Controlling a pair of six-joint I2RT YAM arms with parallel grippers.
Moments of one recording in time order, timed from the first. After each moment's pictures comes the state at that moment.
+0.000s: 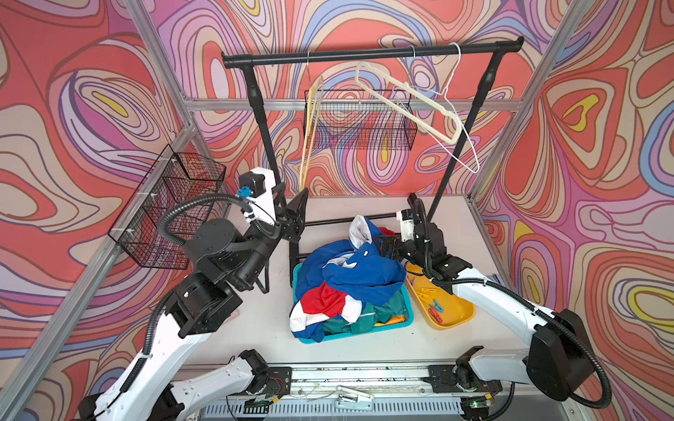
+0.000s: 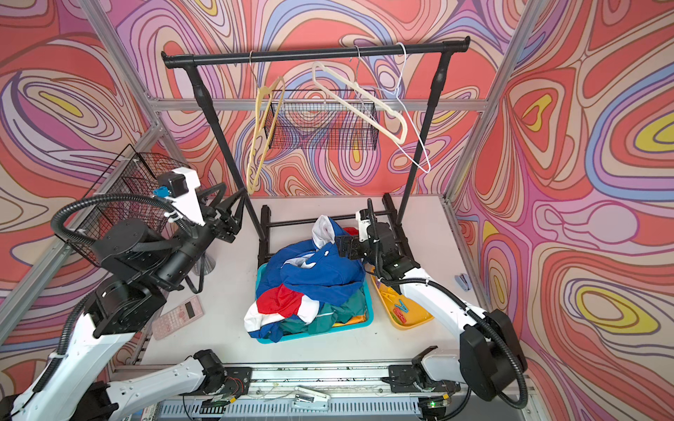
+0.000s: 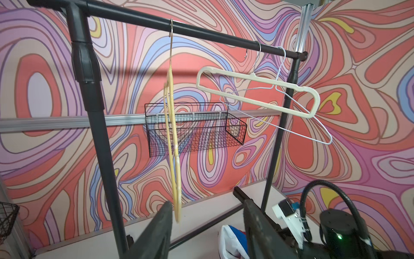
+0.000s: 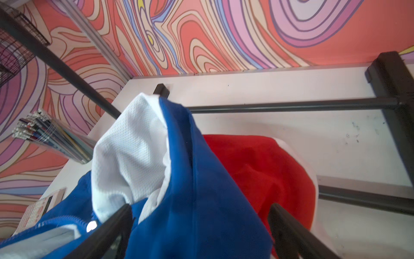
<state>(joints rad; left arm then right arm) -0.76 0.90 1.41 -0.35 -0.32 -0.06 0.45 1.33 0.89 0.03 -0.09 0.33</state>
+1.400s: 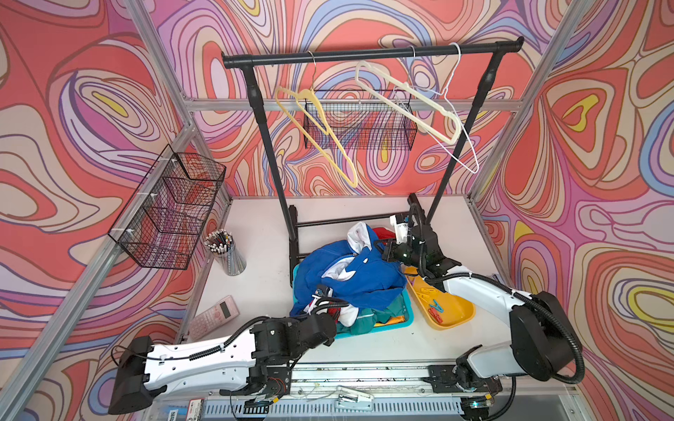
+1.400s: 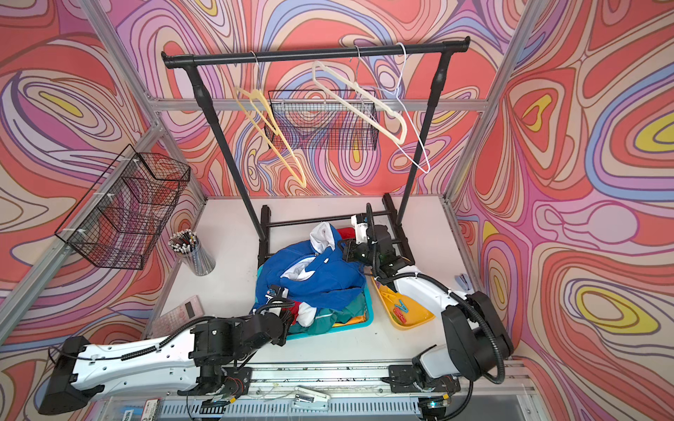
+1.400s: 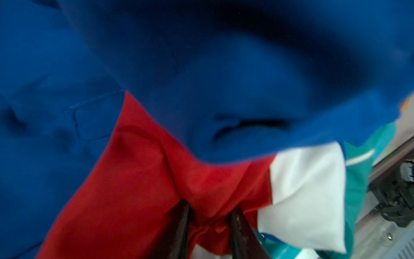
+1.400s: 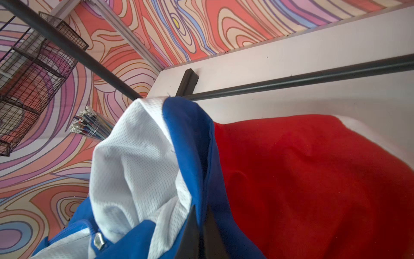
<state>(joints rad) -1.25 0.90 0.57 -0.53 -0.51 -0.79 0.48 1.42 0.82 0.19 -0.33 0.48</state>
